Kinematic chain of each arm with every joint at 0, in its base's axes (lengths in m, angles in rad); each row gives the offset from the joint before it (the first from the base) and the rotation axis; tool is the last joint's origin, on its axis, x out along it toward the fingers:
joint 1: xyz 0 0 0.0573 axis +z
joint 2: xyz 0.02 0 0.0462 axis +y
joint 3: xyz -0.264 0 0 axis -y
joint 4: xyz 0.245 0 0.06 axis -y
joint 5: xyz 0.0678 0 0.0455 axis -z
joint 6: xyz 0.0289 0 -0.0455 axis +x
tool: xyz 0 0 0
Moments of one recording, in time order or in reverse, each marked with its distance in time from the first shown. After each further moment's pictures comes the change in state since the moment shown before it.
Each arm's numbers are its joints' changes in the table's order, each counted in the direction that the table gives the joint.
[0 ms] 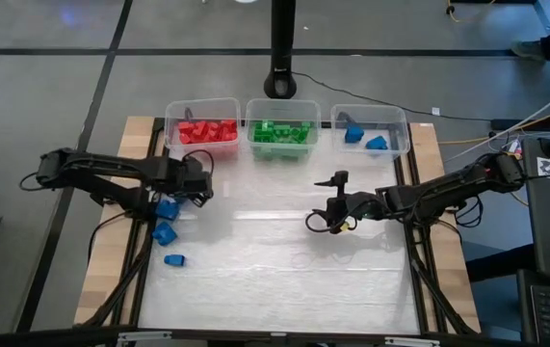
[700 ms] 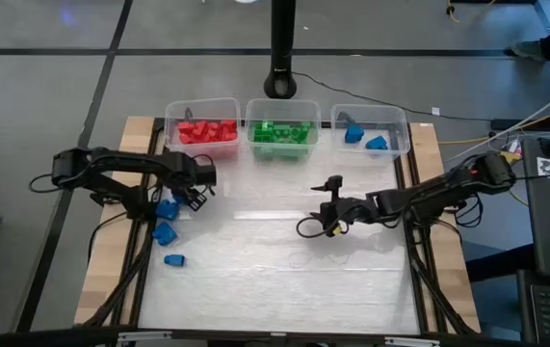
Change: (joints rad) left arm 0.203 0.177 -0.076 -0.022 0.221 0.172; right arm 0.000 0.122 0.000 0.036 0.009 0.000
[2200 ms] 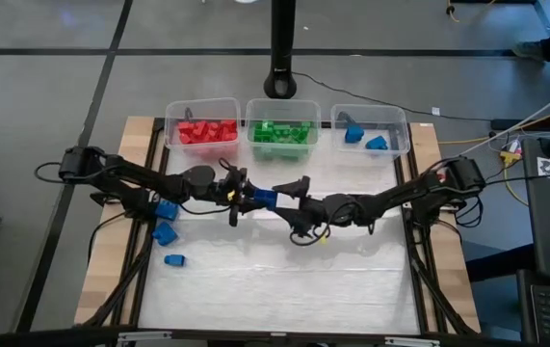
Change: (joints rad) left arm -0.232 0.077 -0.198 1.978 0.330 0.302; right arm 0.000 0.295 0.236 0.614 -0.055 -0.712
